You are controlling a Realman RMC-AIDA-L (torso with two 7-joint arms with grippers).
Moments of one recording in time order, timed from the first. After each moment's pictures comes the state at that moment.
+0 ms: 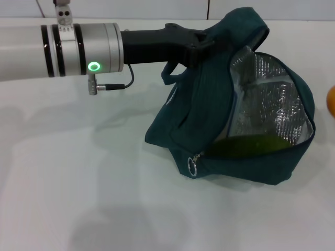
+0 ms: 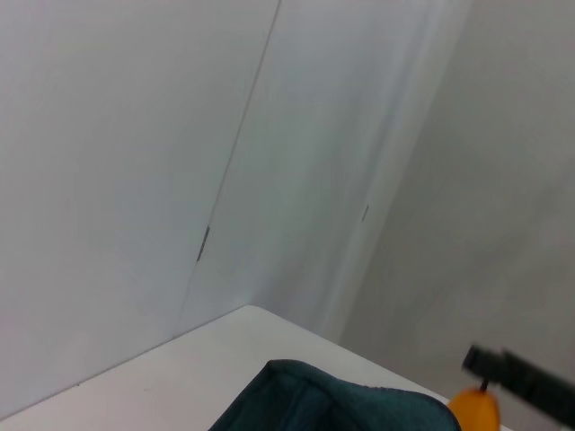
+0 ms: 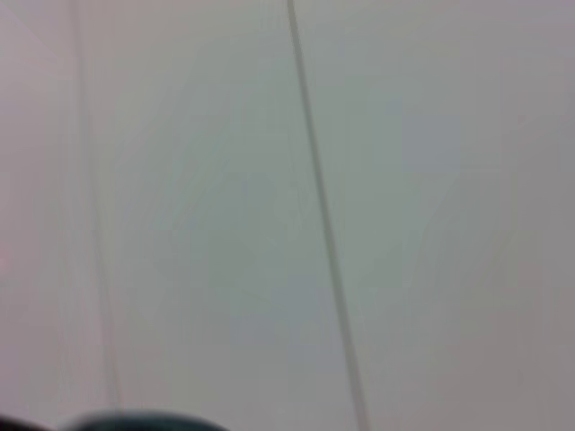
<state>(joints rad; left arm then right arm) -0.63 -2.08 1.25 0.84 1.52 1.27 -1.76 0.29 1.99 -0.67 -0.31 -1.23 -1.65 0.83</state>
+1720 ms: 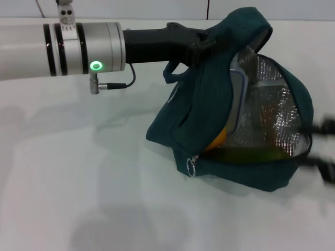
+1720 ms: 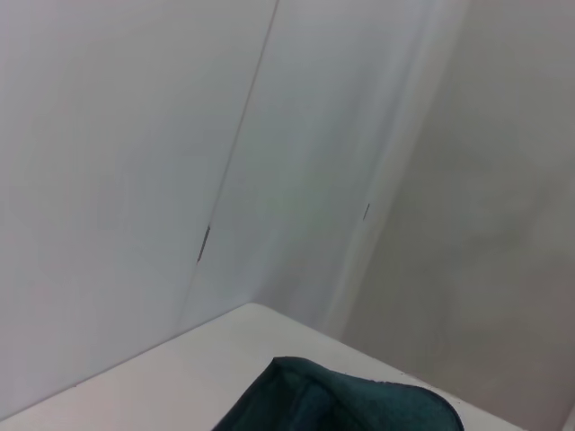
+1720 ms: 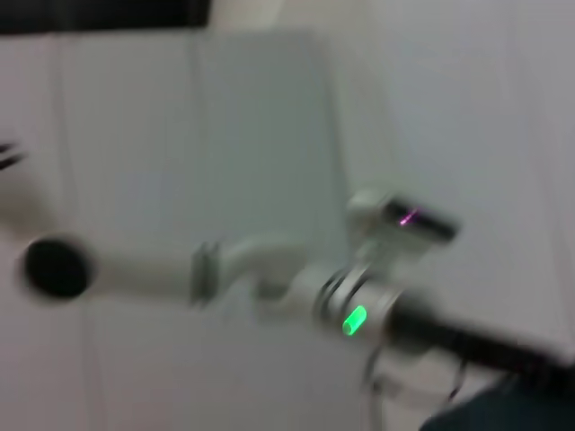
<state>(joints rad) -0.63 -2.09 1.25 0.84 1.53 1.26 -1.76 0.28 1.92 -1.08 -0.63 -1.40 -1.89 1.07</state>
